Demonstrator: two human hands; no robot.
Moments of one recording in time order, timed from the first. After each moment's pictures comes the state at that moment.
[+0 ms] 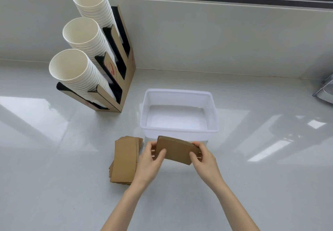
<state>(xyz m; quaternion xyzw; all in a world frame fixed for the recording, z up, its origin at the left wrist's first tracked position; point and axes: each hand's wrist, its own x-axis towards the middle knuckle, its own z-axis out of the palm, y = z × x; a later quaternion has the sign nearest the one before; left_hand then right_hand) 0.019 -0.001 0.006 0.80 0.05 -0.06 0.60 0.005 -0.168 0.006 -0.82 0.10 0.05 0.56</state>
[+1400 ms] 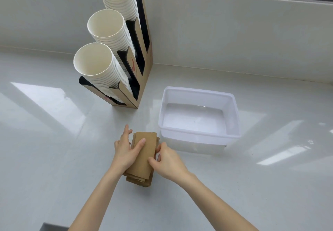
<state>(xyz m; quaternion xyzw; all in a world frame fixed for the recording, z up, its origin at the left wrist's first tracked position) 0.050 0.097 0.008 0.86 0.16 -0.10 0.48 0.038 -0.043 0.019 -0.89 -0.03 0.25 0.38</state>
